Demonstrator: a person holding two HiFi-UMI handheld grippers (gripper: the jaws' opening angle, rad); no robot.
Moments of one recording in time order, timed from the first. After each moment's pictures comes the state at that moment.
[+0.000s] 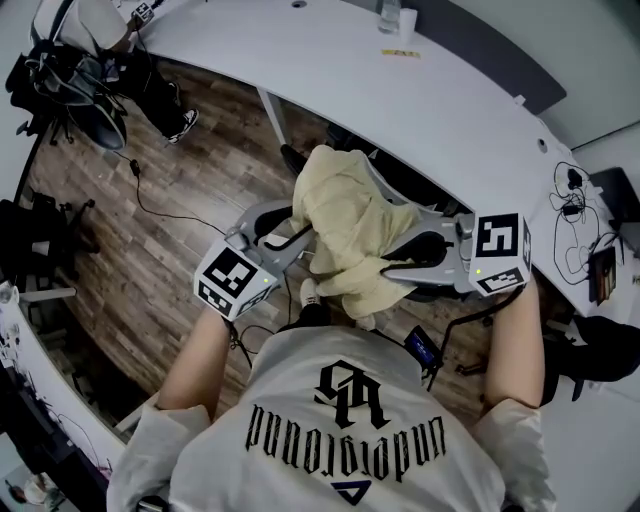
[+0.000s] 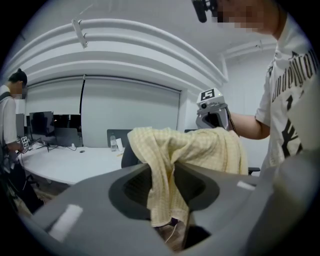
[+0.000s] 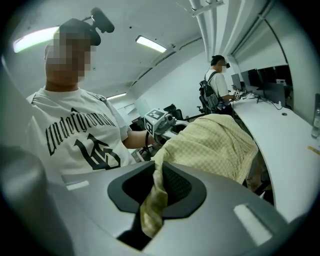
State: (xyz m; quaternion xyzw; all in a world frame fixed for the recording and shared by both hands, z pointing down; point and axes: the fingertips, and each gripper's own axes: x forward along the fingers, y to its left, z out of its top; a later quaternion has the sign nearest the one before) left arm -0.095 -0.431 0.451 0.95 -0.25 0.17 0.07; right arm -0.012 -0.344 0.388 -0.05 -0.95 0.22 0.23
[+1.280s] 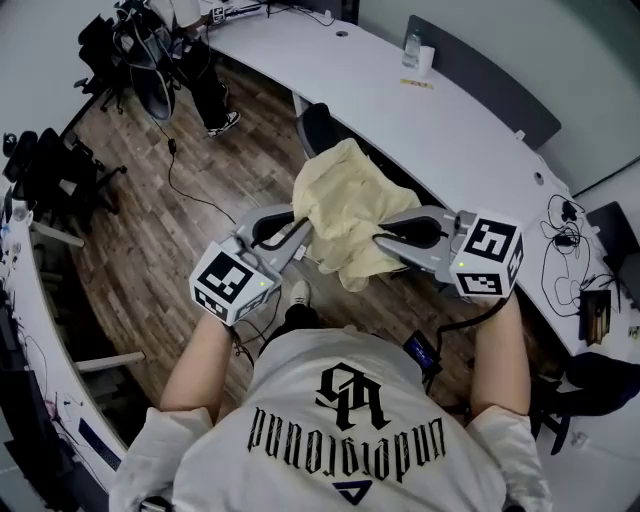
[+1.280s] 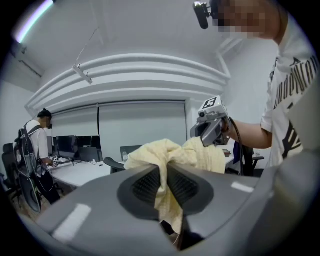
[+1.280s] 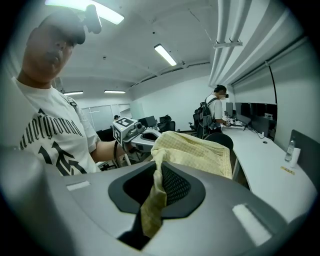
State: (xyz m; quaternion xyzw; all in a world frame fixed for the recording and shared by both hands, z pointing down) left arm -0.043 -0.258 0.365 0.92 -0.37 0.12 0.00; right arm 0.051 -0.234 0.334 0.04 -0.97 0.11 0.19
